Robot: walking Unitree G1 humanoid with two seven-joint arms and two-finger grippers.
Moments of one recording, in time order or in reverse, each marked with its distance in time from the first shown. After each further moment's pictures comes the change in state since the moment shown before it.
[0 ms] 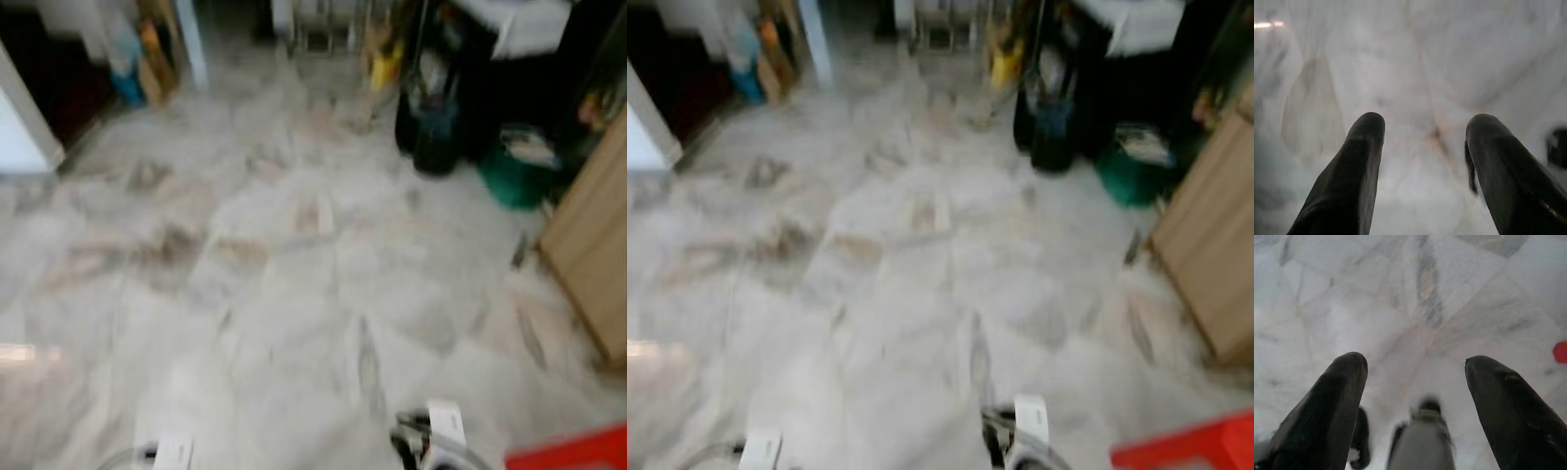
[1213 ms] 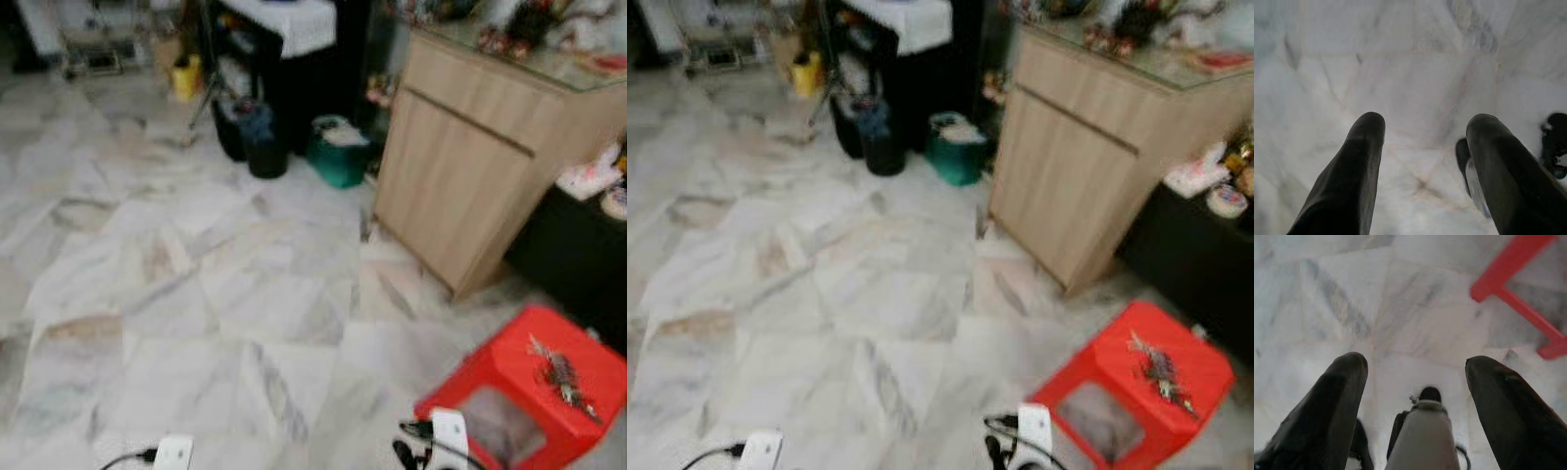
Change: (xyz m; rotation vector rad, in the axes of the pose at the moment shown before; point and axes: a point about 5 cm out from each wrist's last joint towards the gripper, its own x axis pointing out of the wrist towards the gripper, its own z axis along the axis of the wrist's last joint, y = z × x) left arm -0.004 0.002 -0.014 -0.013 0.023 -0.013; right arm 0.001 0.002 -0.001 0.021 0.017 -0.002
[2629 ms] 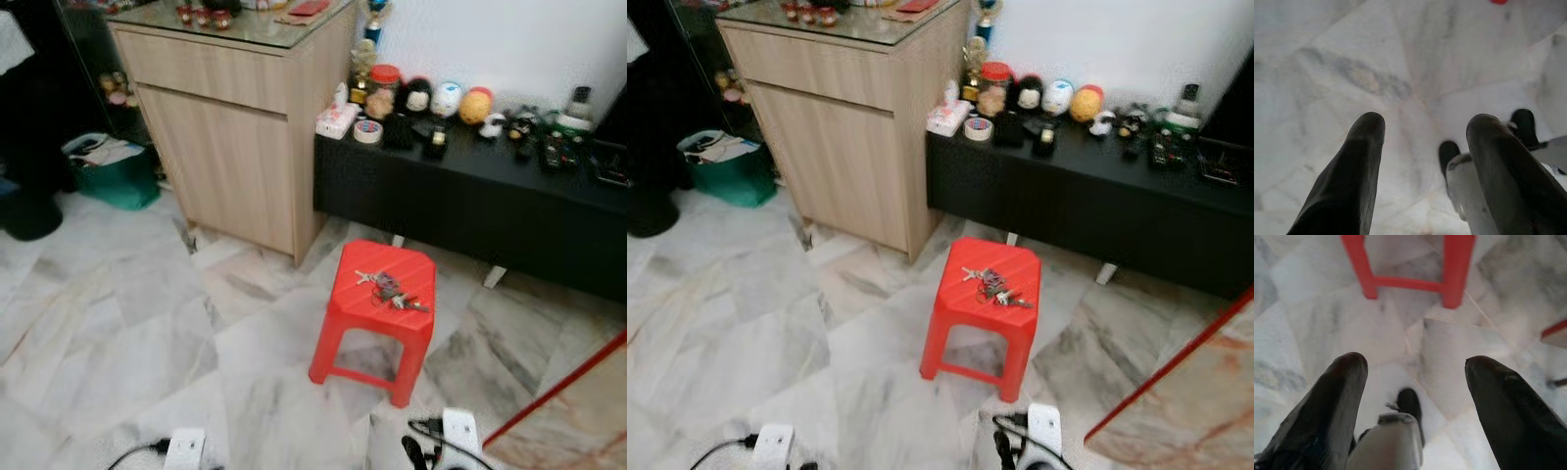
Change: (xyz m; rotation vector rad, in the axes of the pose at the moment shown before) left arm 0.002 -0.016 0.007 -0.017 -0.022 -0.045; right arm -0.003 -0.010 0.001 0.012 -0.040 -0.033
